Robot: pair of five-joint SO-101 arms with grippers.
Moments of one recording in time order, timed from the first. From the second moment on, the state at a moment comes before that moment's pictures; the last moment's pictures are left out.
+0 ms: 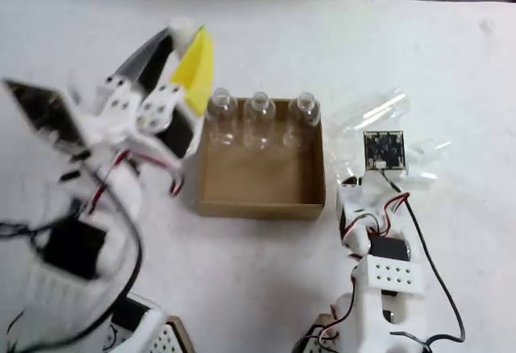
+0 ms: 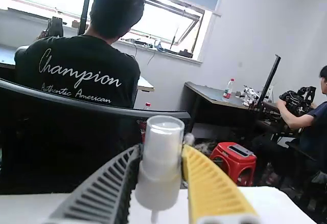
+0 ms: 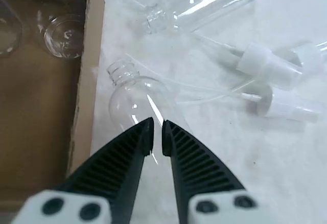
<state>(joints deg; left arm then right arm) 15.6 -56.4 31.1 29.5 16.8 4.0 -55.6 81.8 25.4 10.0</state>
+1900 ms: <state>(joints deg) 9.7 -29.6 30.0 14.3 17.2 10.0 -55.6 81.8 22.6 10.0</state>
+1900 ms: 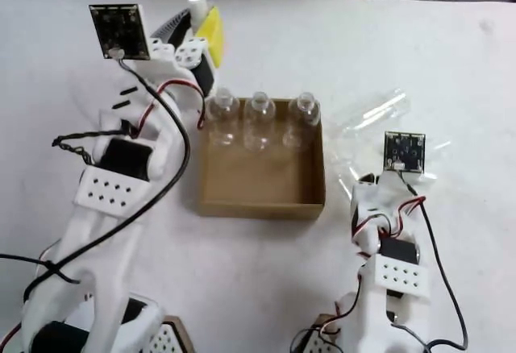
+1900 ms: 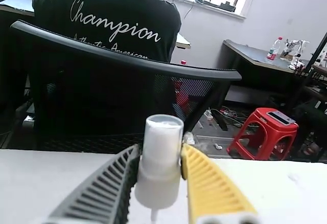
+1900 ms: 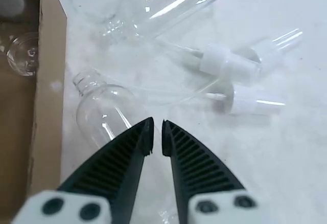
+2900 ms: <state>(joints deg) 10.0 -20.9 30.0 10.5 17.2 9.9 -55.6 81.8 22.6 10.0</state>
